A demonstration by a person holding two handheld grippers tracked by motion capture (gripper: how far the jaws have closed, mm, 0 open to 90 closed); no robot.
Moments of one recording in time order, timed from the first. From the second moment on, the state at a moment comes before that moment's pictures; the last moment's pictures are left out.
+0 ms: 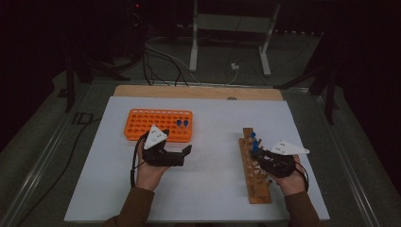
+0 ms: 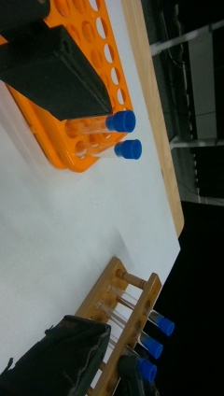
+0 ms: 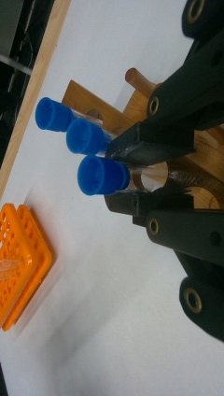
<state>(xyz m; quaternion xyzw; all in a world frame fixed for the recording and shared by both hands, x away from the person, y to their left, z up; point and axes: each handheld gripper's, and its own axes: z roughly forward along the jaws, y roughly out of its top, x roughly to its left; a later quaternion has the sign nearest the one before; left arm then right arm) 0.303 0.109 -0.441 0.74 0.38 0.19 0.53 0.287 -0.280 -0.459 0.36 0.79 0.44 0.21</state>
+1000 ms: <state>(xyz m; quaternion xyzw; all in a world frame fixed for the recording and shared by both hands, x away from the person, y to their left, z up) 0.299 0.095 -0.437 0.74 0.36 0.18 0.53 0.280 -0.288 -0.421 0.37 0.76 0.48 0.23</state>
